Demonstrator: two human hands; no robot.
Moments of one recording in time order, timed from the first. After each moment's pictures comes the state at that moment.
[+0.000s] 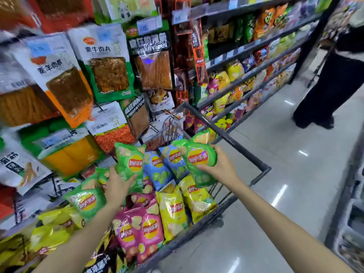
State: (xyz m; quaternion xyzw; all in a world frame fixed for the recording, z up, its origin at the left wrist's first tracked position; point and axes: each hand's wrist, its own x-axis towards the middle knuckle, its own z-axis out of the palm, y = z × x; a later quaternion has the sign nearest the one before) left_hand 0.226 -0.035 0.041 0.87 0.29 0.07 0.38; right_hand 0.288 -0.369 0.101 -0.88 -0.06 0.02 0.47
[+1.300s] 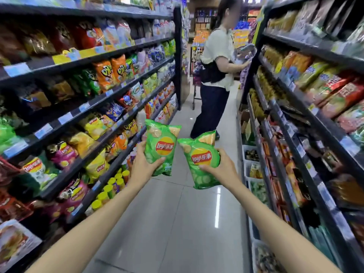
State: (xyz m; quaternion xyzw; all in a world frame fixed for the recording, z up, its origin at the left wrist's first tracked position) left_hand 0.587 -0.713 0.161 0.80 -0.21 0.01 0.56; right_hand 0.447 -0.950 0.175 -0.82 0.19 -0.19 0.50
